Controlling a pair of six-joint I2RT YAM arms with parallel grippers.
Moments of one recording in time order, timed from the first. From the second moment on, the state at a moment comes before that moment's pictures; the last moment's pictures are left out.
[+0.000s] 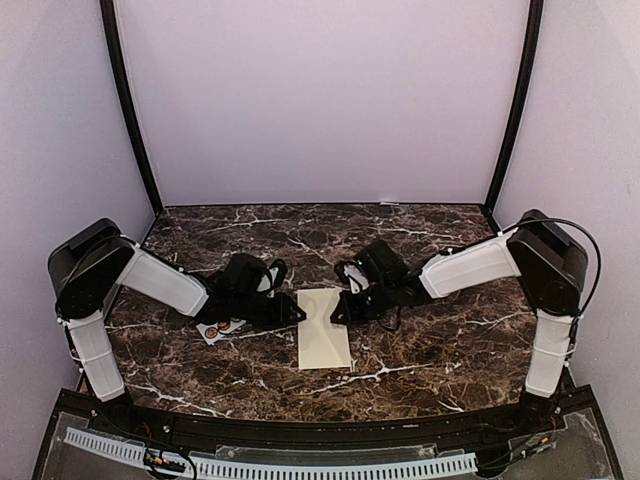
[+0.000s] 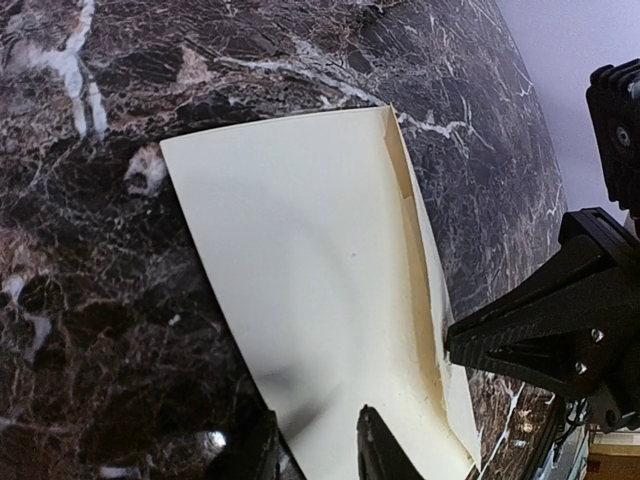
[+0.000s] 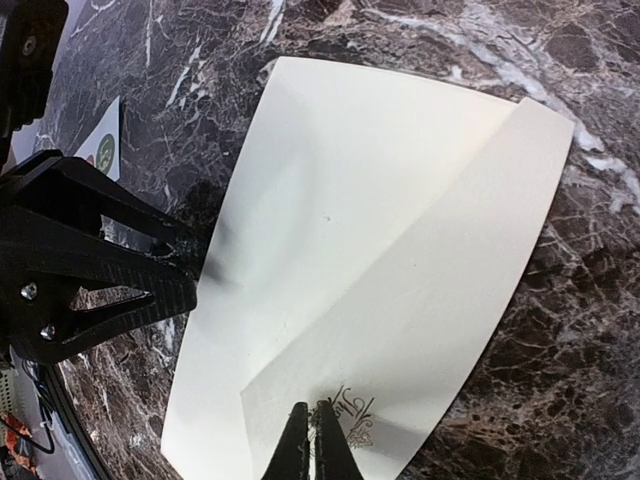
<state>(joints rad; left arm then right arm) -0.74 1.85 0.81 0.30 0.30 -0.72 0.84 1.91 1.07 -0.04 -0.31 0.56</state>
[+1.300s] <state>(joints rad) -0.41 1.33 0.63 -0.13 0.14 -0.55 0.88 1.77 1.12 -0.09 -0.31 0.54</state>
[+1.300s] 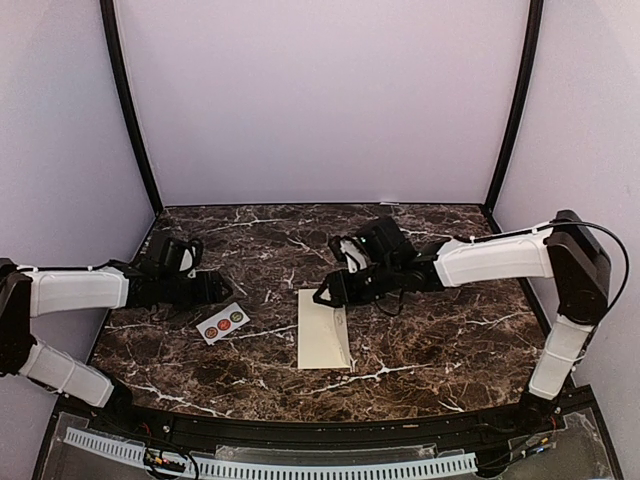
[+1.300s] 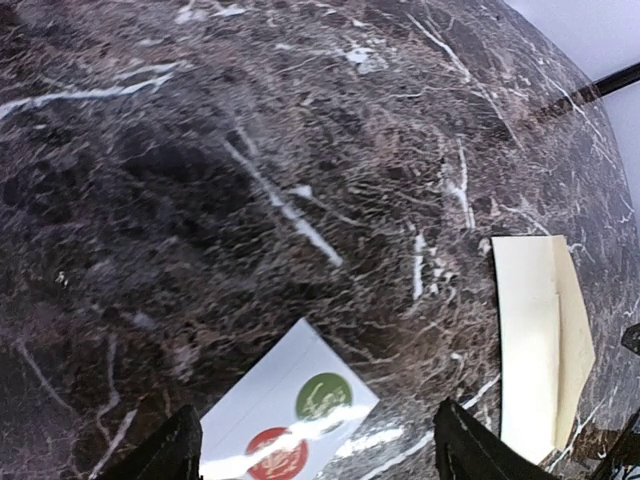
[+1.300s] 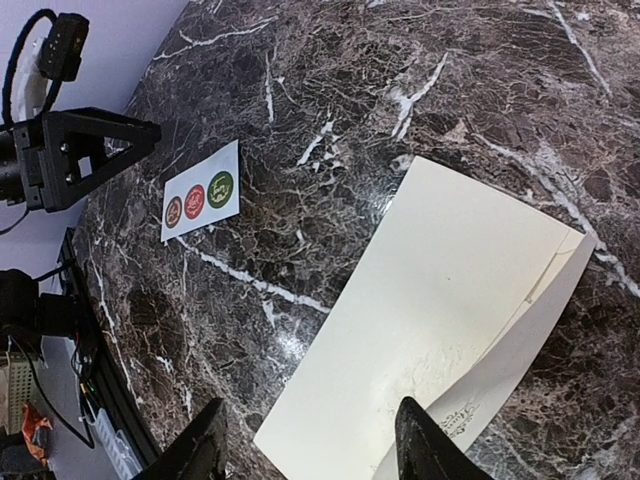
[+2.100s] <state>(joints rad) -0.30 1.24 0.44 -0.13 0.19 -0.64 0.96 2.18 1.52 -0.08 -0.39 0.52</state>
